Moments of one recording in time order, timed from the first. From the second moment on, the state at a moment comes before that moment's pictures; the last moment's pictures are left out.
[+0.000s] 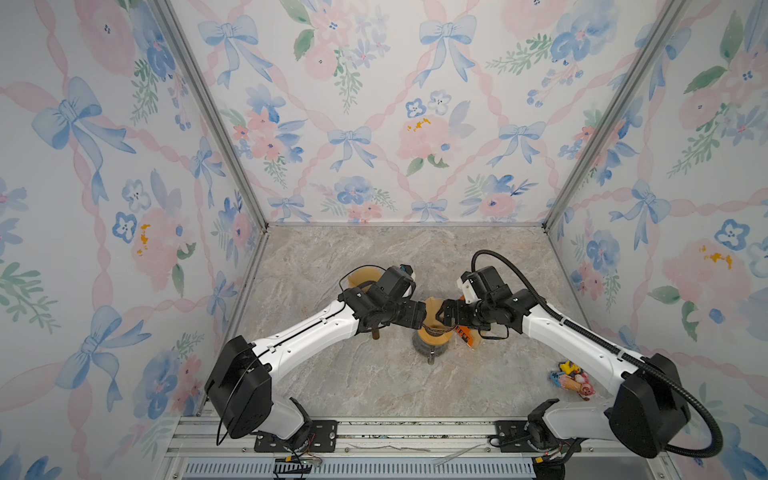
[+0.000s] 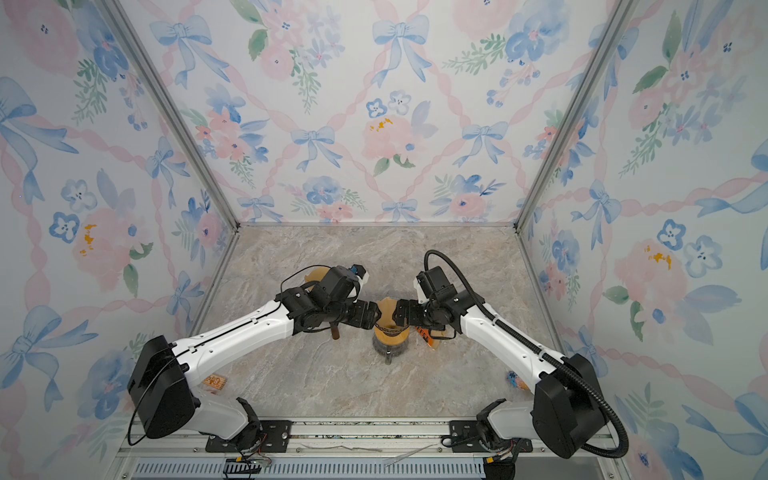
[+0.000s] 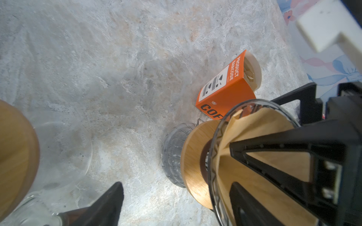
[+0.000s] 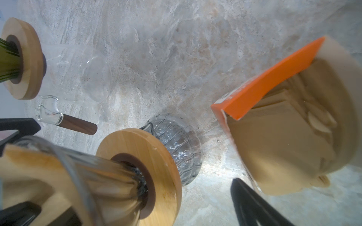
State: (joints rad) left arm -0.80 1.46 1.14 -0.56 0.04 -0.47; right arm 0.55 1.35 0.97 -0.66 -0.20 0.56
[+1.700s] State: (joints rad) left arm -0.81 1.45 1.13 -0.56 0.03 -0.48; right arm 0.60 1.46 1.08 -0.78 -0.12 0.56
